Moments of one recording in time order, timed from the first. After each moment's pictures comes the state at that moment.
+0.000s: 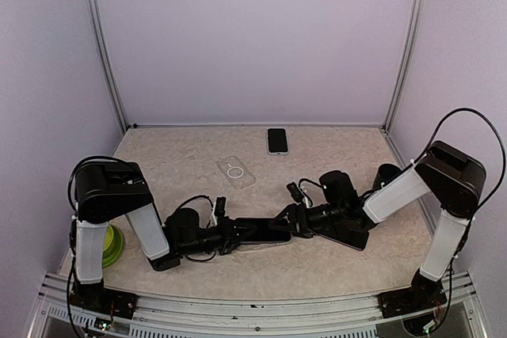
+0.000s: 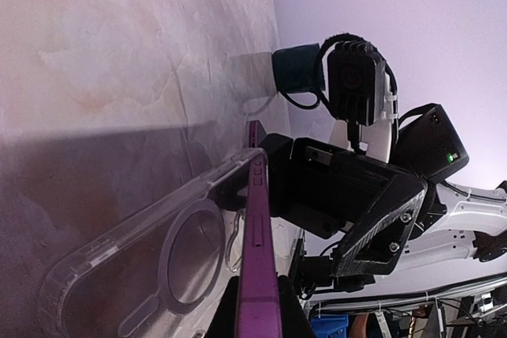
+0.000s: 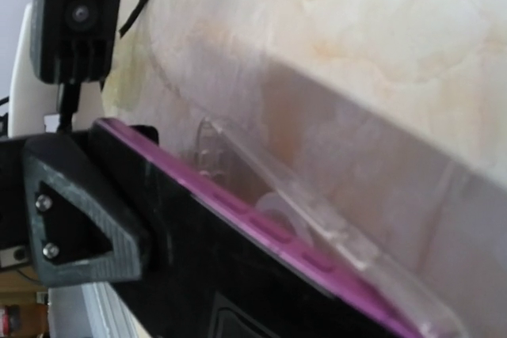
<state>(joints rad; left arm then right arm) -0.98 2.10 0.50 1.44 0.20 -1.33 0.74 1.79 0.64 0.57 -0.68 0.79</state>
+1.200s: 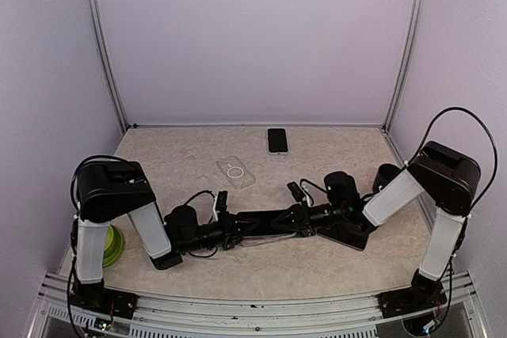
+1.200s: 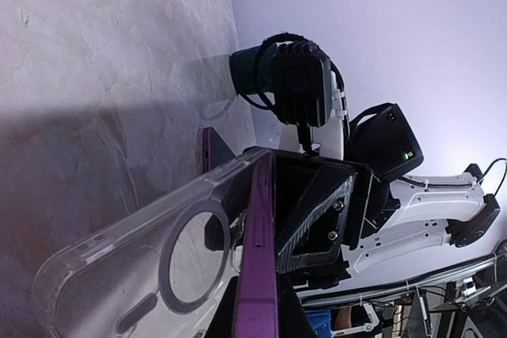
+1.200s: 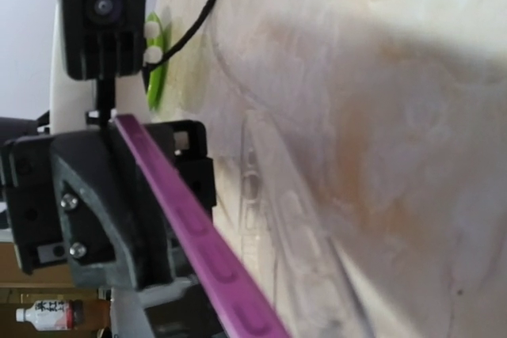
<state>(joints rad) -0.97 2.12 0.53 1.54 0.24 -1.34 0.73 1.84 0.61 0.78 -0.79 0.94</state>
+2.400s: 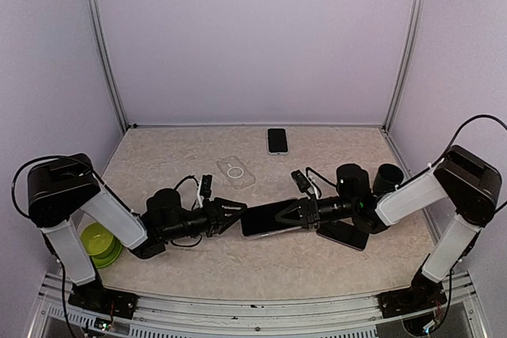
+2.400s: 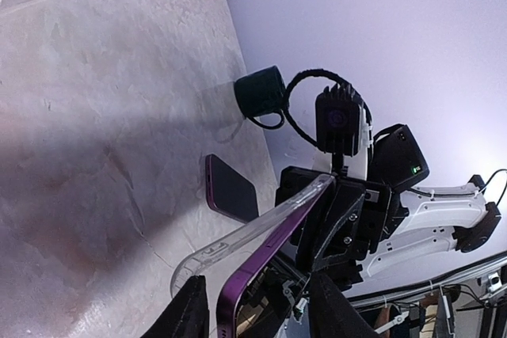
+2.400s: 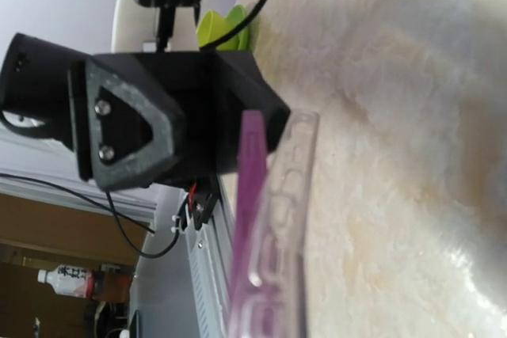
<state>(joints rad) -0.89 1.79 0.44 1.24 0.24 -1.19 0.72 1.69 0.56 0.82 -0.85 0.92</state>
